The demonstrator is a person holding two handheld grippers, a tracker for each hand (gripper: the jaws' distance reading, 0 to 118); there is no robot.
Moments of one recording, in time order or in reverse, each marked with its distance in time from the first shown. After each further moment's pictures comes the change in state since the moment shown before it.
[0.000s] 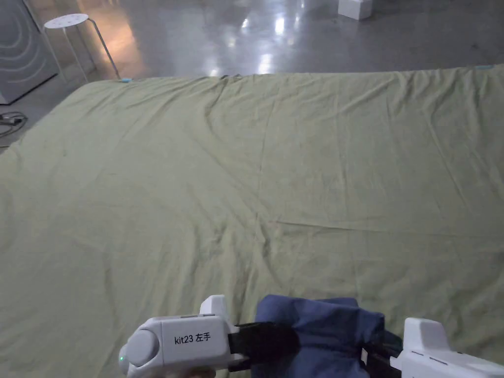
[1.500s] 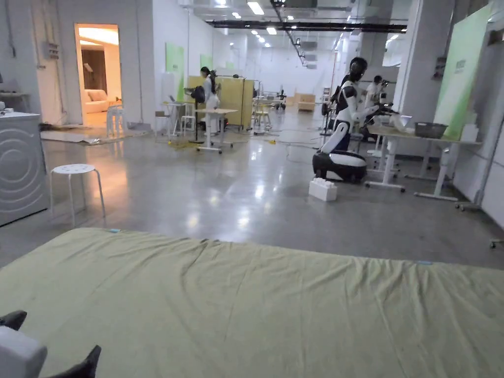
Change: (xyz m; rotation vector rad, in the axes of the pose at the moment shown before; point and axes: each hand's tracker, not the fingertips) left arm 0.245 -0.045 0.190 0.809 1.017 -1.113; right arm -0.005 0.074 0.213 0.709 -0.068 0.121
